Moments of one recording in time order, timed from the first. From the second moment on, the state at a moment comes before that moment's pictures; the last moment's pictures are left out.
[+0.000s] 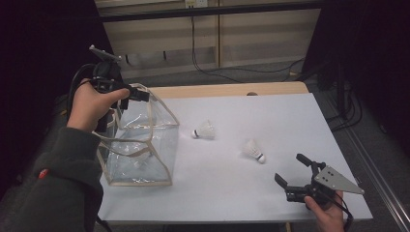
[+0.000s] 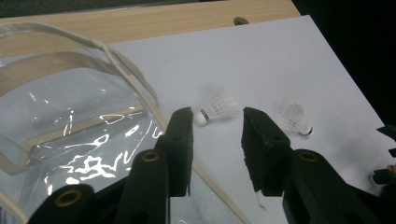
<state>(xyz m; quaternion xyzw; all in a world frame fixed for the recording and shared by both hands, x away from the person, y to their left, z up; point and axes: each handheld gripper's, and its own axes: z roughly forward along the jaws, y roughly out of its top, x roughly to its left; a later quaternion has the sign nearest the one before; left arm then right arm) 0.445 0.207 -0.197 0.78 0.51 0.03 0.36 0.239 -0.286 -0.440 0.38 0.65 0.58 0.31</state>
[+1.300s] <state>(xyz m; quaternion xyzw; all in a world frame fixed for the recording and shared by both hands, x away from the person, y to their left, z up) 0.428 0.162 -0.201 0.81 0.43 -0.01 0.39 0.239 -0.285 -0.439 0.38 0.65 0.58 0.31</state>
